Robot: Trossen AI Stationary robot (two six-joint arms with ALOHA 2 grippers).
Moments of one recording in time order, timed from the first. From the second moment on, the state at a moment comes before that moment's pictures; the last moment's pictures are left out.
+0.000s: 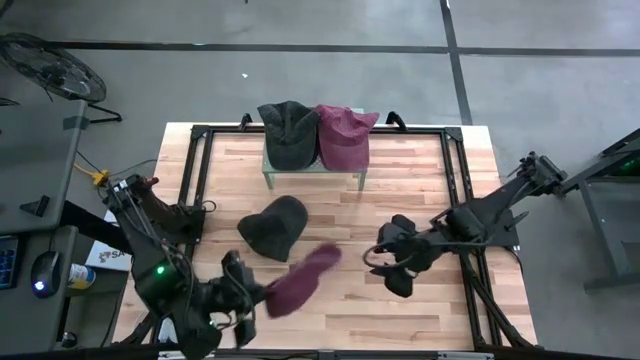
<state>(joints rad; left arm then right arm) -0.90 1.65 1.82 -1.11 -0.78 -1.13 0.53 1.38 1.34 -0.81 0.21 0.81</state>
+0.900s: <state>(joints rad) -0.41 1.69 1.84 -0.22 -1.06 -0.24 0.64 1.18 1.34 -0.48 0.98 0.36</state>
